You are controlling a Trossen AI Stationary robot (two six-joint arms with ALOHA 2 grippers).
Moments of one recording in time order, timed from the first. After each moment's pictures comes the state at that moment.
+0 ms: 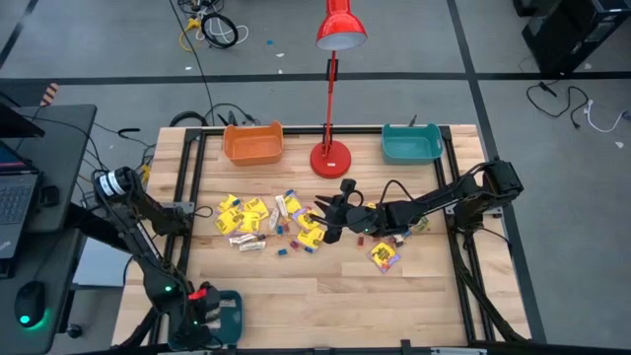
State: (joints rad) left arm -1.13 1.50 0.83 -0.53 0.18 -1.69; right arm 0.18 1.68 0.91 0.38 0.70 -0.31
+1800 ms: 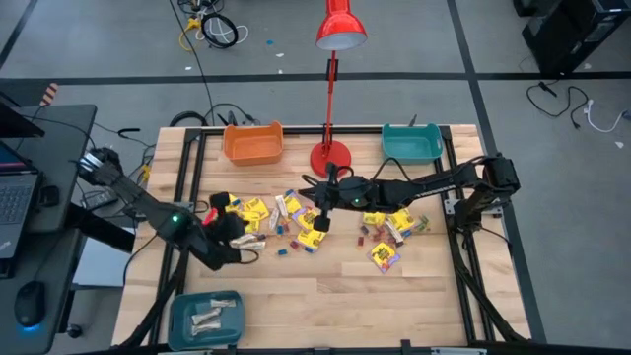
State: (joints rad) left arm -0.60 1.08 0.83 -0.91 -0.78 -0.52; right arm 0.02 1.68 1.06 0.32 0.27 -0.10
